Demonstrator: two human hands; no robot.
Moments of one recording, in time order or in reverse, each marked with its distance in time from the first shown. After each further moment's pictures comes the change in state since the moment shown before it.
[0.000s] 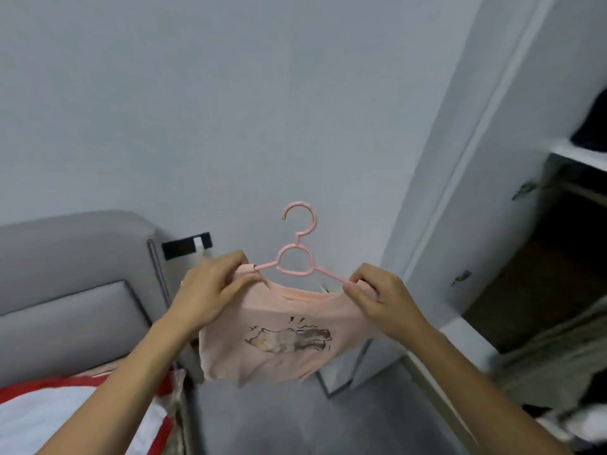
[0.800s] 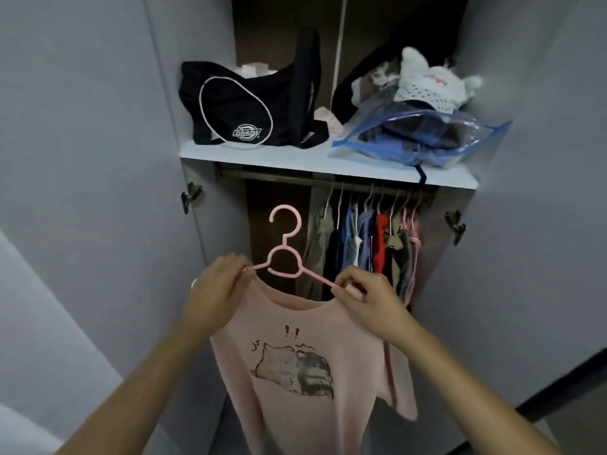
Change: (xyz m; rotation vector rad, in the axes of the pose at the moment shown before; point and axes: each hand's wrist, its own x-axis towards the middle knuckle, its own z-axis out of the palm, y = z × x) left_hand 0.233 0.441 0.364 -0.454 -0.321 0.792; right_hand -0.250 0.168 -0.327 -0.199 0.584 0.691
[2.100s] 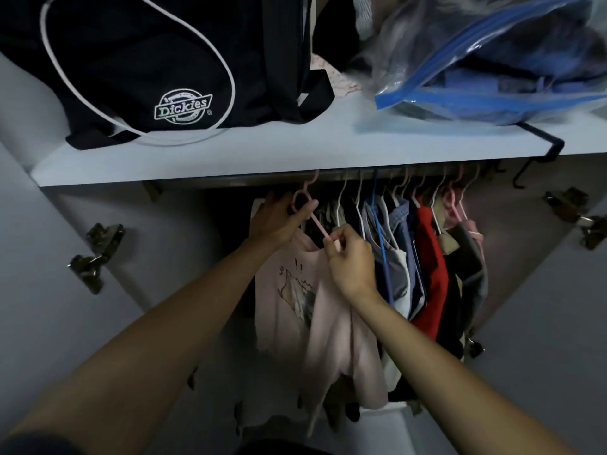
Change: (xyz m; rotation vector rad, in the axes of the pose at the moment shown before) left_hand 0.343 -0.136 0.222 -0.079 -0.309 -0.177; right_hand 0.281 0.188 0.133 -0.023 0.579 0.384
